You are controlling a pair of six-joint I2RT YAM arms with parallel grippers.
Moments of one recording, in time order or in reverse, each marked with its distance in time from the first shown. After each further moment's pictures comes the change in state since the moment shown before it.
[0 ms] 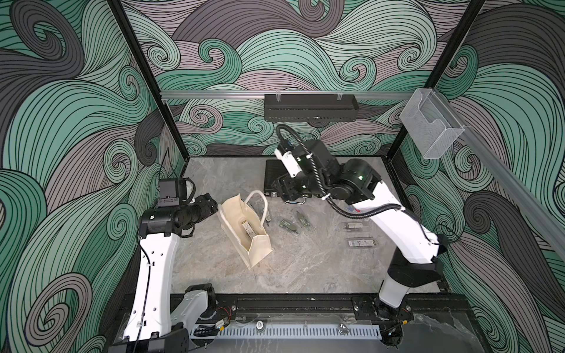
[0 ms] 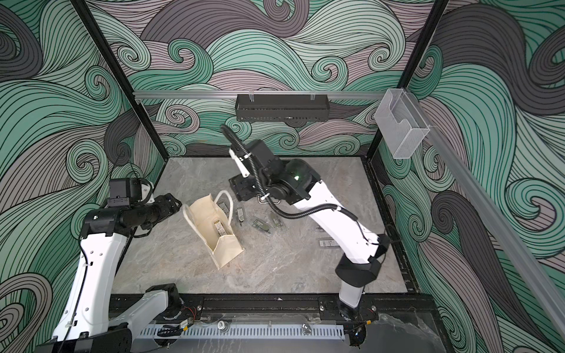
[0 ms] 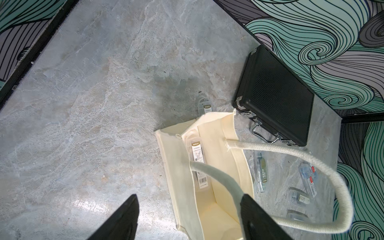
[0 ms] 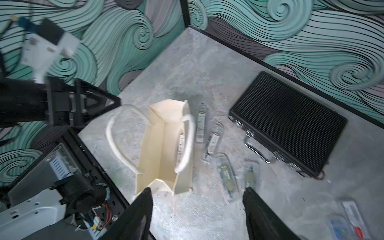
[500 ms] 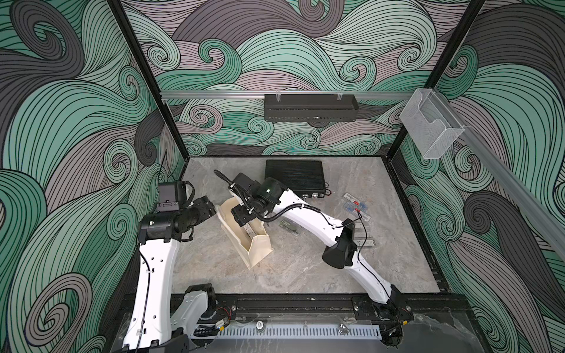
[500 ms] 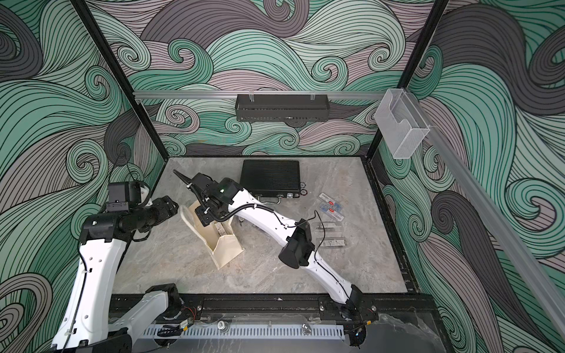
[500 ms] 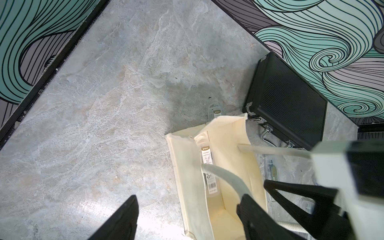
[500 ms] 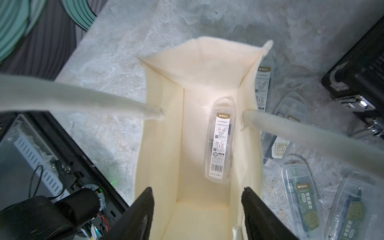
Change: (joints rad) left arm 0.000 -0.039 -0.026 0.009 -0.071 0.001; right arm 0.159 0.672 0.461 -0.072 -0.137 0.092
